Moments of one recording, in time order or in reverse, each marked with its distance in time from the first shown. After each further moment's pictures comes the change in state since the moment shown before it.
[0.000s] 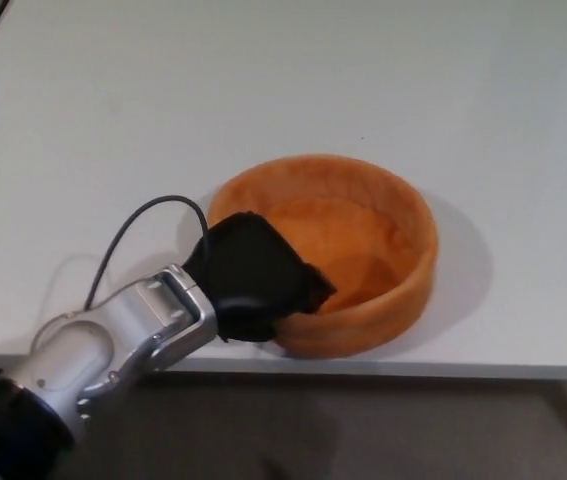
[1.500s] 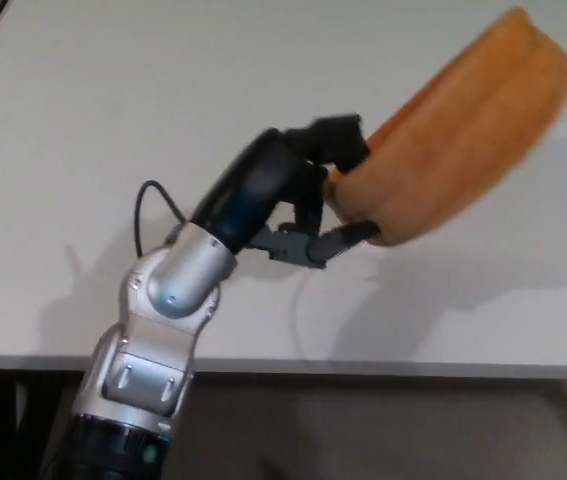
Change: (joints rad) left_arm 0.092 -0.446 0.546 -0.100 -0.688 0.207 -0.231; right_arm 0.001 0.001 0.007 -0.009 -0.009 0.001 0.000
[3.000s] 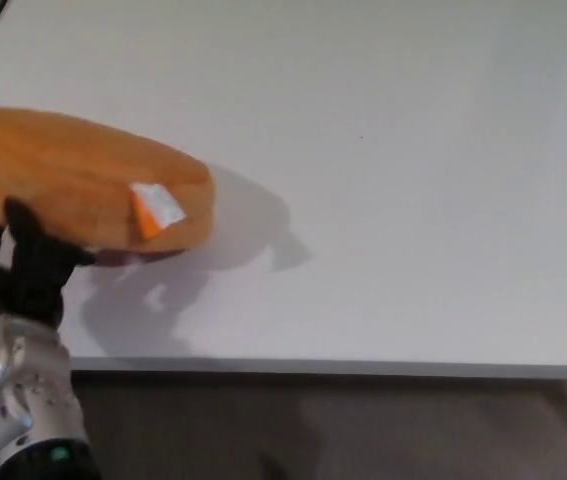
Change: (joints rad) left_arm -0.043 -0.137 0.933 0.262 -0.657 0.269 0.373; right_arm -0.016 0.000 0.000 0.002 -0.002 0.001 -0.001
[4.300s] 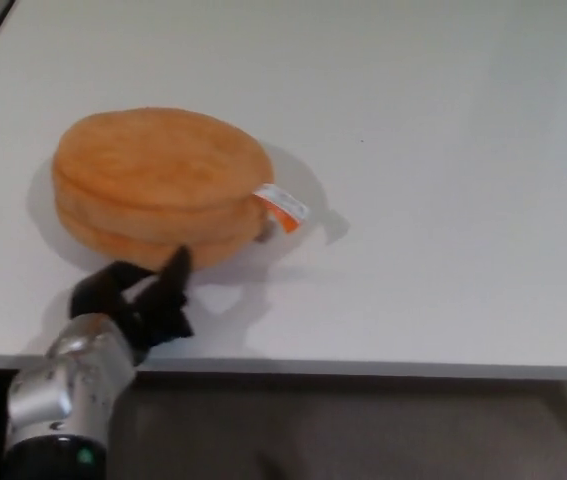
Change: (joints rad) left_arm 0.078 0.155 -0.612 0.004 -0.018 0.438 0.090; right_arm -0.008 0.000 0.000 -0.018 0.000 0.010 -0.003
